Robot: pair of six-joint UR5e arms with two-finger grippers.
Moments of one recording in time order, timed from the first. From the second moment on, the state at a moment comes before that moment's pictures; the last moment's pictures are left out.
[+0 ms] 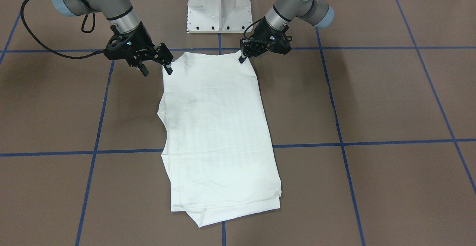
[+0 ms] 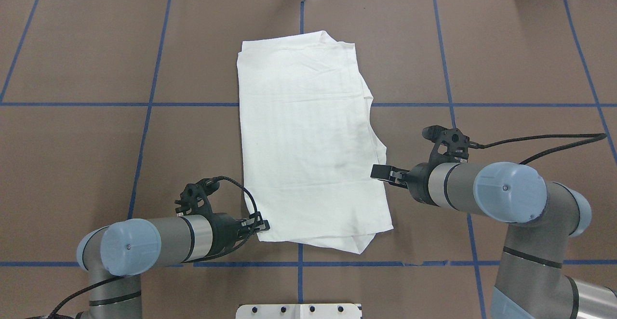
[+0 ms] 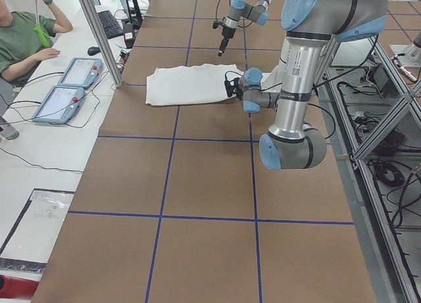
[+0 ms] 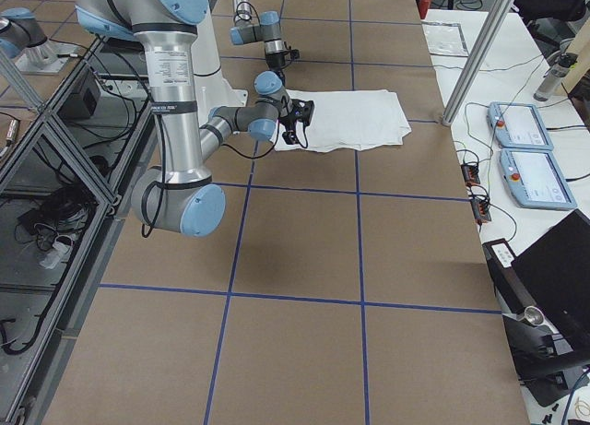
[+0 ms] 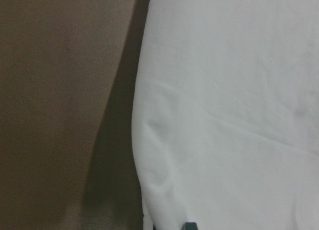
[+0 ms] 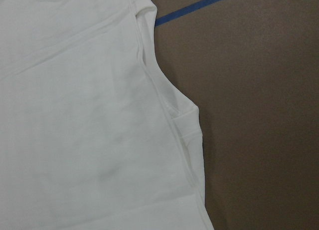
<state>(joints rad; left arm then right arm) -0.22 -1.87 -1.75 -2.48 -1.57 -1.81 0.40 -1.42 1.98 -1.04 1.61 1.61</state>
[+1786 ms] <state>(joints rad) -0.23 -1.88 -1.76 -2.48 -1.57 -1.81 0.18 -1.24 1.94 -1.36 1.50 2.39</state>
